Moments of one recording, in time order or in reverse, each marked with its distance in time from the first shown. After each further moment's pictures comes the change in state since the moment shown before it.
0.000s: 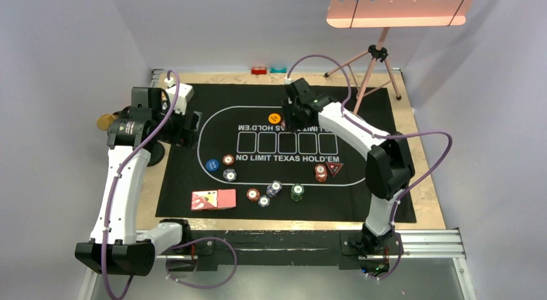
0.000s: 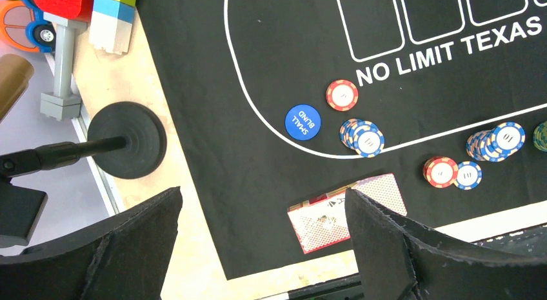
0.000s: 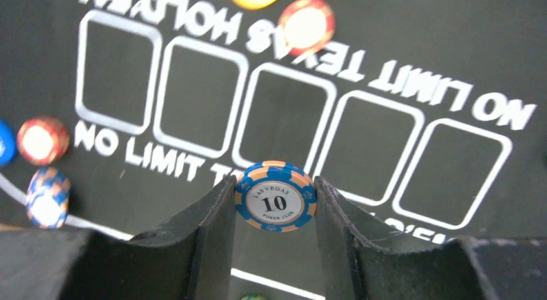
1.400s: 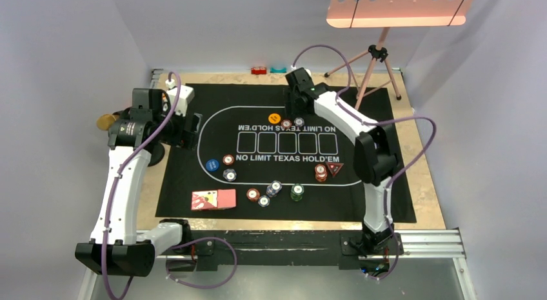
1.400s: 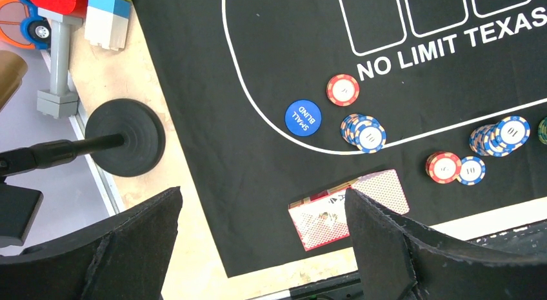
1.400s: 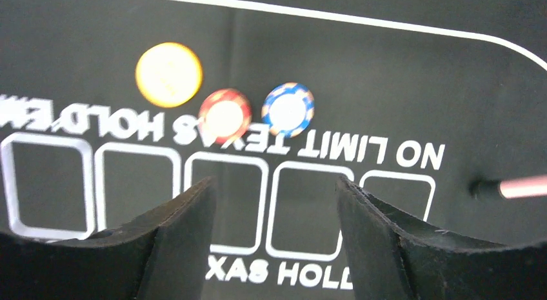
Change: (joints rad) left arm 0.000 -0.004 -0.017 -0.001 0.000 0.011; right arm -0.120 0.245 0.244 -0.013 0.191 0.010
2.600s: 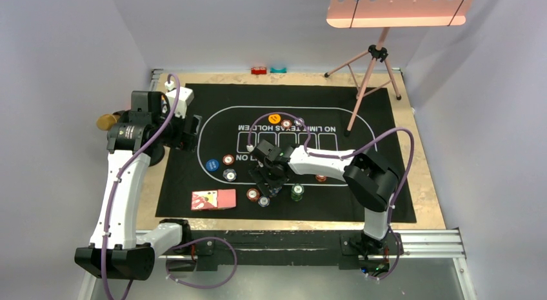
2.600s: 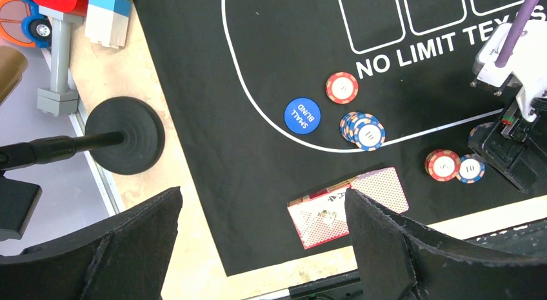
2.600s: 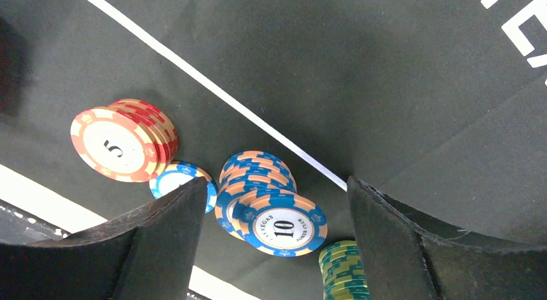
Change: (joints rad) left arm 0.000 -0.027 -0.016 -0.002 0.000 -0.001; right arm 0.481 -0.212 -0.558 0.087 -0.264 -0.010
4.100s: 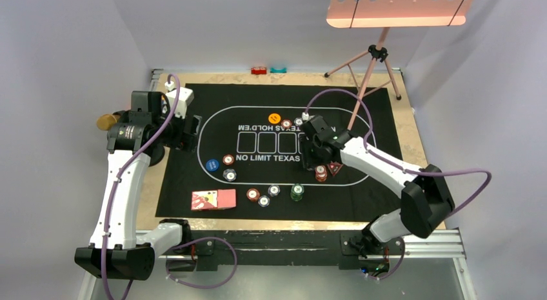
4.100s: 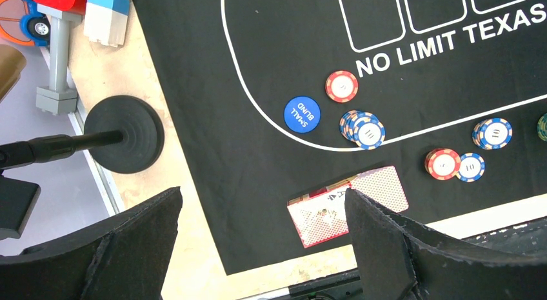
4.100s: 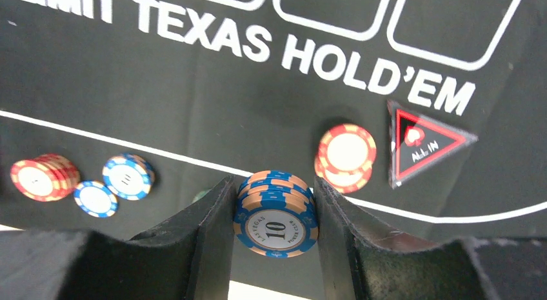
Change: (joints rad) left arm 0.000 0.000 0.000 -0.004 0.000 0.000; right arm -0.308 -0.386 -0.154 -0.071 0.115 0.092
